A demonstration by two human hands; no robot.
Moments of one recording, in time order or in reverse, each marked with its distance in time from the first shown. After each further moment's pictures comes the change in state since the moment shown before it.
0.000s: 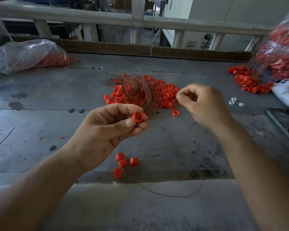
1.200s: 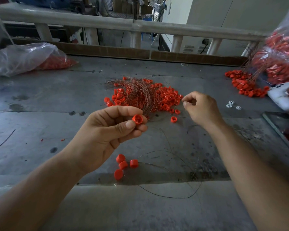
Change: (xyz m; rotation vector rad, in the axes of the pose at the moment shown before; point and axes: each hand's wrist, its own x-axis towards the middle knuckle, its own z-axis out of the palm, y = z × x) left_hand -0.001 0.001 0.000 -0.006 0.008 -0.005; right_hand 0.019 0.043 0.017 -0.170 0.049 0.169
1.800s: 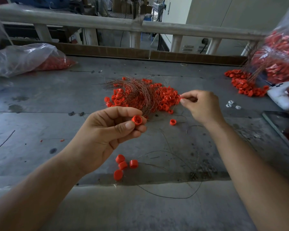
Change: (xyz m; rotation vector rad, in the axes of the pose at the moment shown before) left_hand 0.001 0.000 0.000 0.014 0.012 -0.012; right_hand 0.002 -0.002 -0.001 0.143 0.060 -0.045
